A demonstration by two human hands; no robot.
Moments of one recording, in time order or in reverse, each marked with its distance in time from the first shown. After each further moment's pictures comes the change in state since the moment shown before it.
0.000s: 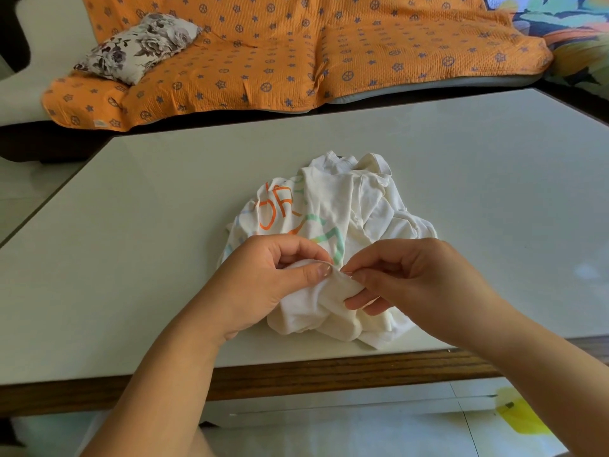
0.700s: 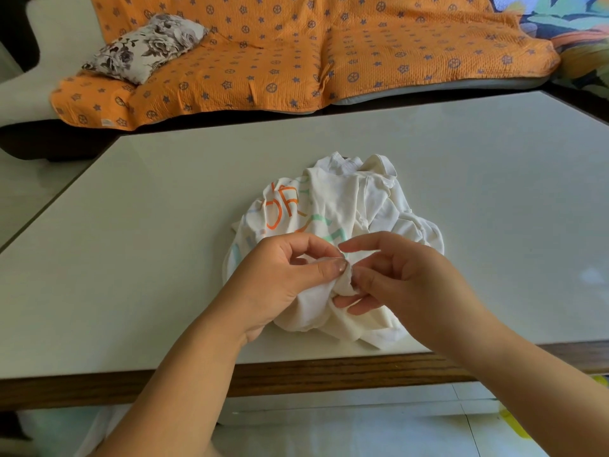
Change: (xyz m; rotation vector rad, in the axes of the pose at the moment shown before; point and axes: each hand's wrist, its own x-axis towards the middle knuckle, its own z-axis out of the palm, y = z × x) left_hand 0.004 -0.004 0.009 -0.079 0.067 -0.029; right_hand 0.005 0.010 0.015 0.144 0.040 -0.010
